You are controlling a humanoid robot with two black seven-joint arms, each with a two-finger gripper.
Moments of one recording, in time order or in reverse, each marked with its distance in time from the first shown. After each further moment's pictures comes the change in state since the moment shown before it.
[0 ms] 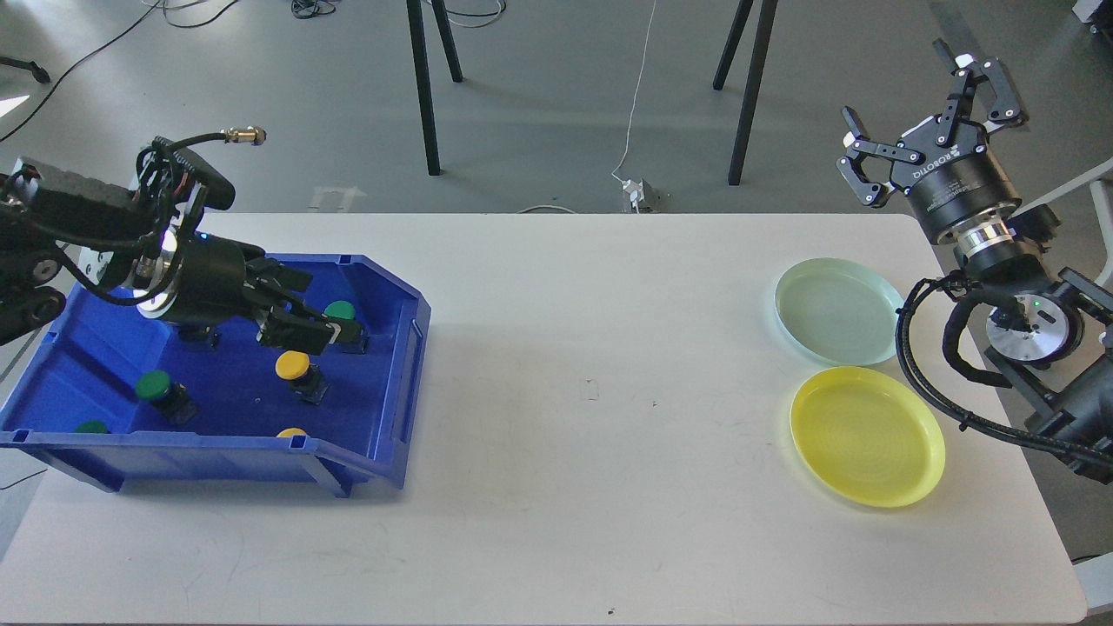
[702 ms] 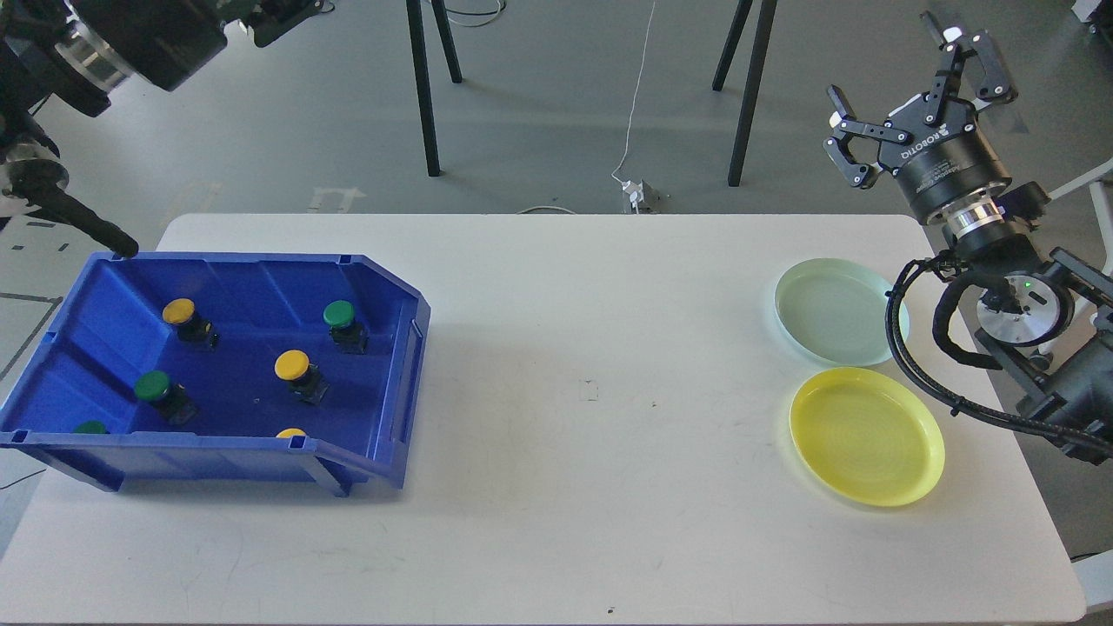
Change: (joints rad) left arm 0.114 -0.066 -0.608 -0.010 -0.946 -0.001 0.000; right arm 0.042 0.006 -0.016 0.012 0.000 0.000 0.000
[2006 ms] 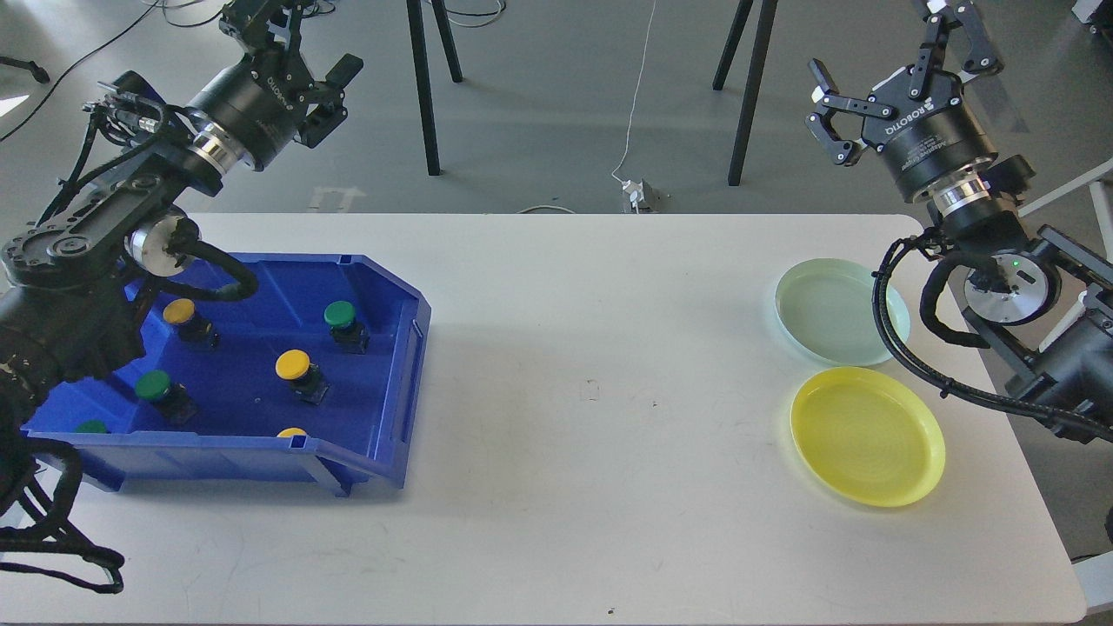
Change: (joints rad) left arm 0.066 -0.475 0.013 0.763 -0.373 0.000 0.000; right arm 0.054 0.016 -0.019 0.011 0.001 0.000 0.000
